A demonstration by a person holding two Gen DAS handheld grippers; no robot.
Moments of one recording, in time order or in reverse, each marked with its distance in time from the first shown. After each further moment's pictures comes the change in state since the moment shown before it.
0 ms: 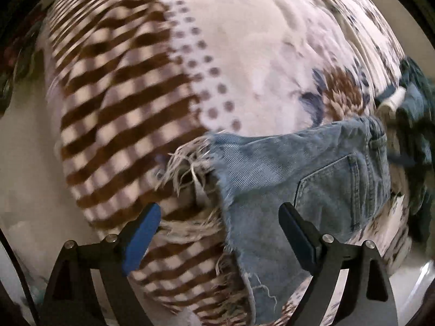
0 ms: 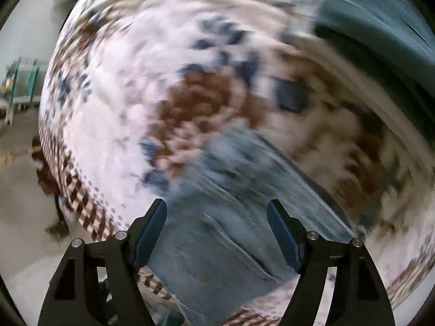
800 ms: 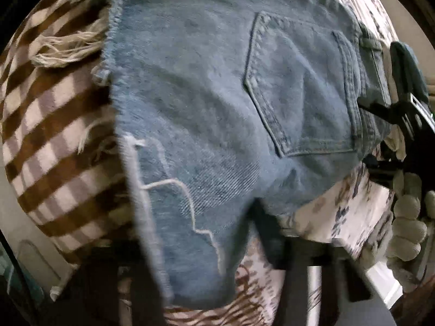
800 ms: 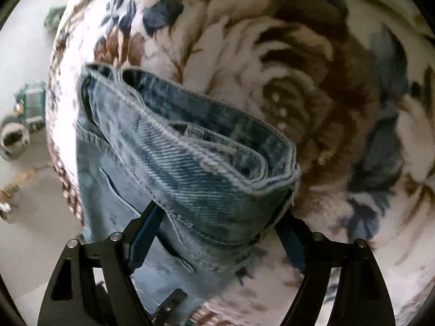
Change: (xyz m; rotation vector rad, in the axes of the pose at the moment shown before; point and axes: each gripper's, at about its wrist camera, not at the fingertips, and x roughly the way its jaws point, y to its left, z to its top) left arm 0.080 -0.063 -0.119 -0.070 0.128 -0.143; right arm 0.076 -0.133 -0.071 0.113 0.018 0.238
